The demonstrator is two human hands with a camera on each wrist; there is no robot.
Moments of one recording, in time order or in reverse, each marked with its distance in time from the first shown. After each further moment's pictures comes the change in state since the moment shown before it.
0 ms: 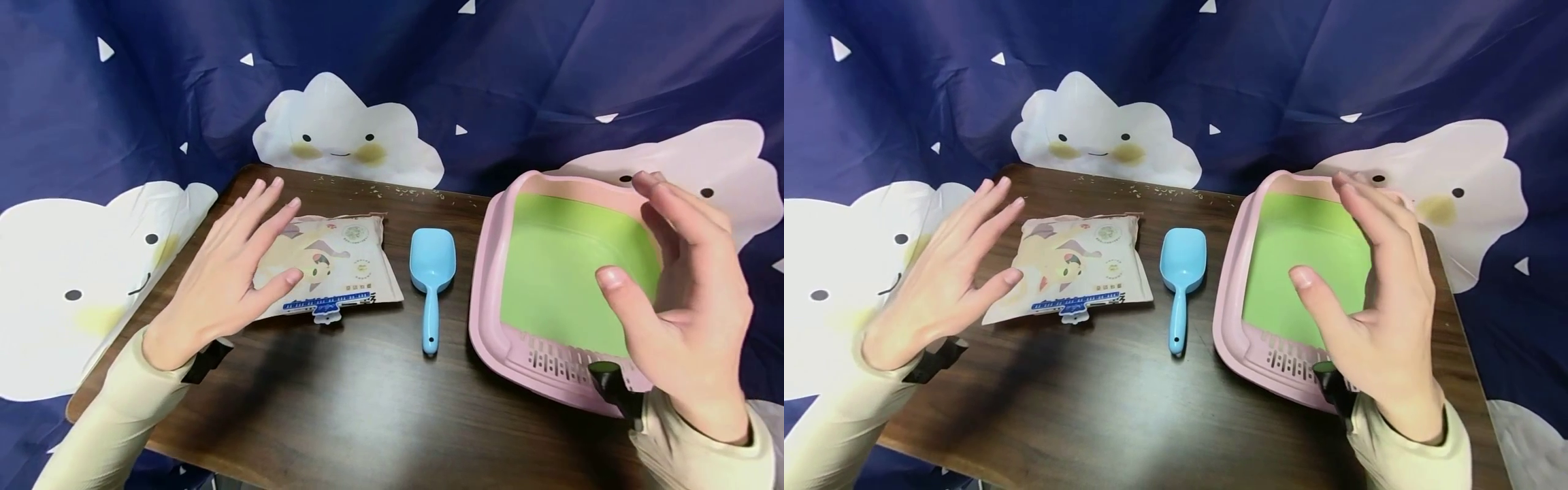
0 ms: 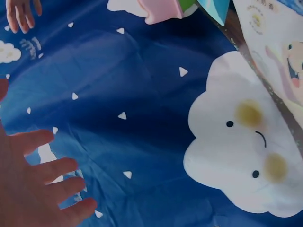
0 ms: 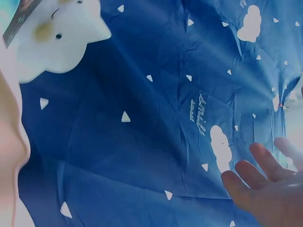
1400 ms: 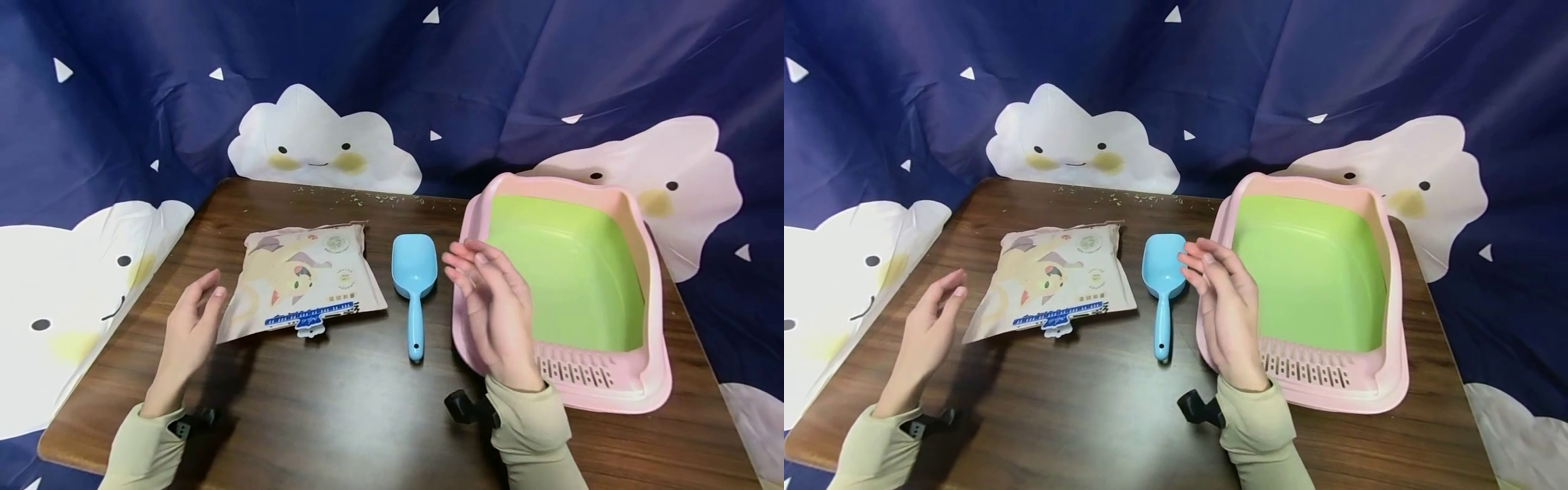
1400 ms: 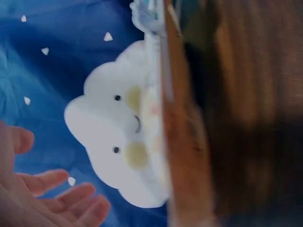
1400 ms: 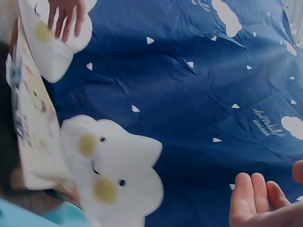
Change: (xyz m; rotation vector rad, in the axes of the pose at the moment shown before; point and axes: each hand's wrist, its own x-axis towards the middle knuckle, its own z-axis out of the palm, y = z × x) left_hand -0.100 -0.070 0.069 -0.327 0.074 -0.744; right_hand -0.072 0.081 0.050 0.480 0.206 0.690
